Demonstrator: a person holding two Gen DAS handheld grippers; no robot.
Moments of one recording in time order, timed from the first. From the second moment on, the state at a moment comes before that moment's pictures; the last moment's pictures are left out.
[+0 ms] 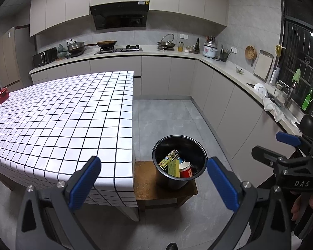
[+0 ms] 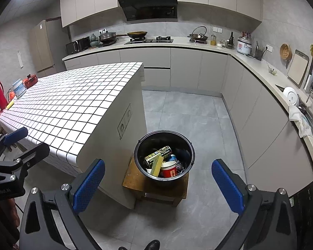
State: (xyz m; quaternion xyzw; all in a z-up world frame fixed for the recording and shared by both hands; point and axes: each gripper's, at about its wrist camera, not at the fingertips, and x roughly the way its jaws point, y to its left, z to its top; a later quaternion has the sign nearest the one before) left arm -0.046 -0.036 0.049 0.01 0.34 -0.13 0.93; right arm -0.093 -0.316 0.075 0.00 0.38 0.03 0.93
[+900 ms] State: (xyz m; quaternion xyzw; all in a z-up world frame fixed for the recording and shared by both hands) left arm -0.044 -0.038 0.053 0.01 0.33 -0.13 0.93; right arm -0.093 -0.320 0.078 -0.01 0.37 0.04 0.93
